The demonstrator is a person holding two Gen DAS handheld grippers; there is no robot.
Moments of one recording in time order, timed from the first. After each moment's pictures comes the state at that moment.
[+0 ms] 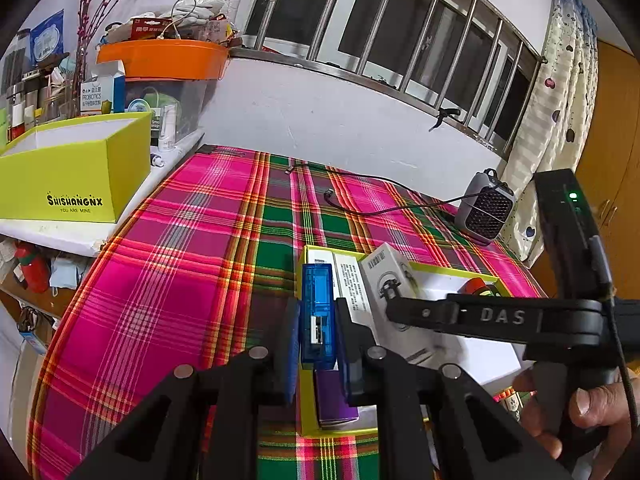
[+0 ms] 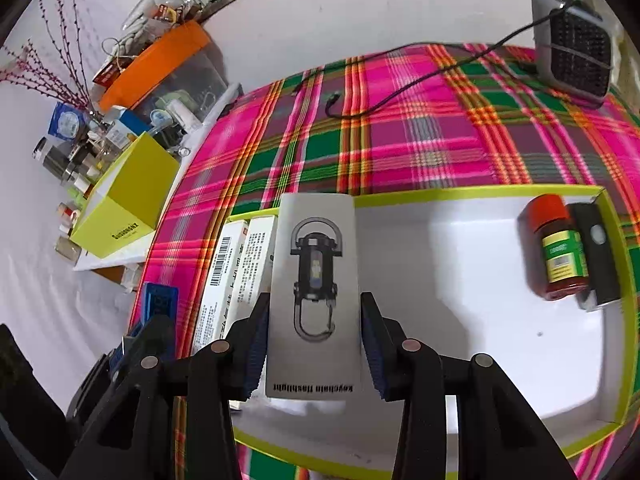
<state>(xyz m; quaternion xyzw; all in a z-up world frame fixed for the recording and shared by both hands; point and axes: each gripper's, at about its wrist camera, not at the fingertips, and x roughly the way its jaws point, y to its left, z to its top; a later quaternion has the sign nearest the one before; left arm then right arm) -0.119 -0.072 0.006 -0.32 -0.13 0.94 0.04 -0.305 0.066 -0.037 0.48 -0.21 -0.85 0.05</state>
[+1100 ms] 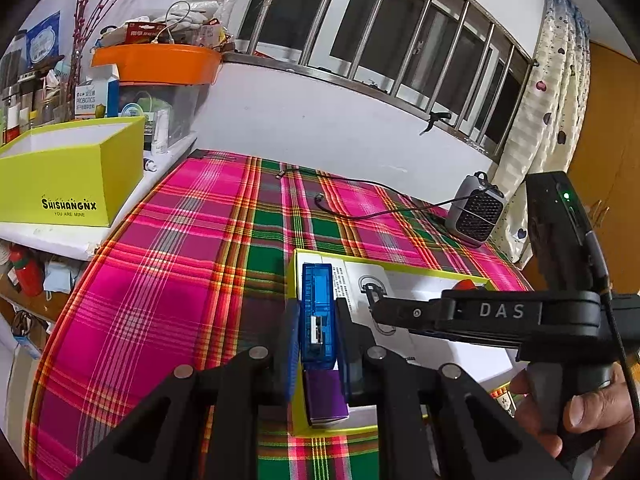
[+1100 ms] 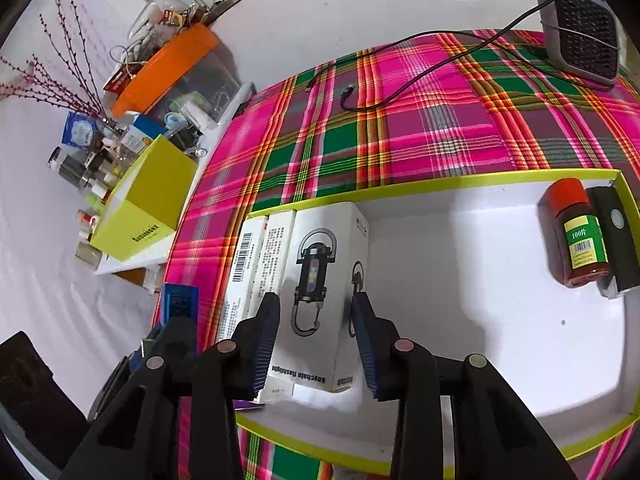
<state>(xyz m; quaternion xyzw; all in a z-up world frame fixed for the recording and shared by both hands) -0.115 -0.070 0.009 -0.31 -0.13 0.94 0.06 -0.301 0.068 -0.033 0.47 -0.24 -0.84 0.08</state>
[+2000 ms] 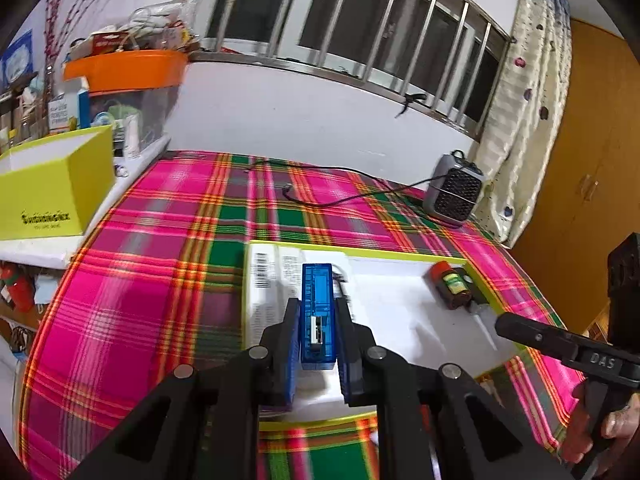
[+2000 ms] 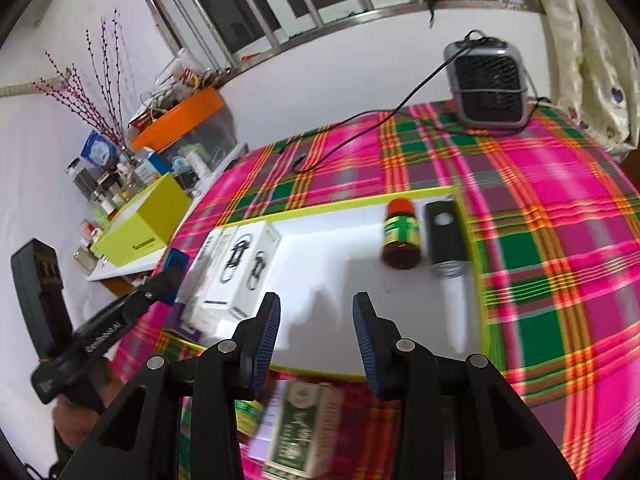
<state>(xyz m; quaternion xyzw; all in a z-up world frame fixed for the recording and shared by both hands) -0.114 -0.029 0.015 -0.33 -0.10 0.94 0.09 -0.179 0.156 -0.011 0.35 -0.19 -0.91 0.05</state>
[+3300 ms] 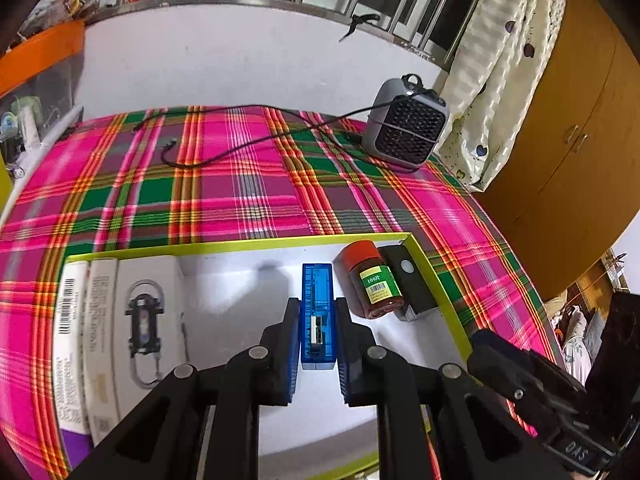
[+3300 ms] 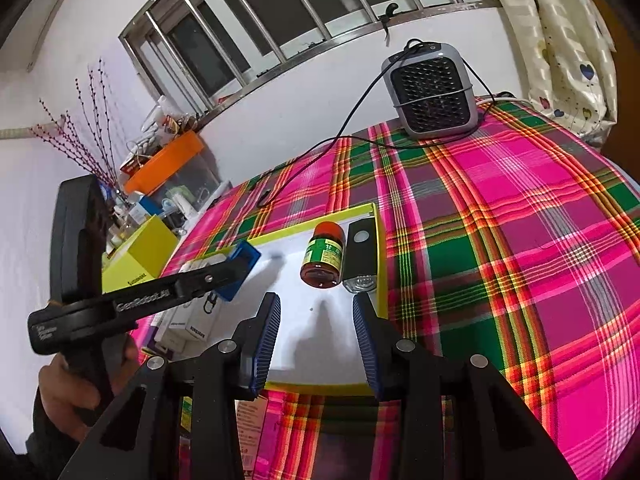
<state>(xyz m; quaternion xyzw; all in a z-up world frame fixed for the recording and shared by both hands) -0.202 0.080 0.004 -0.44 -0.08 0.88 0.16 -0.157 0.216 -0.030 0.31 -0.24 -0.92 0.03</state>
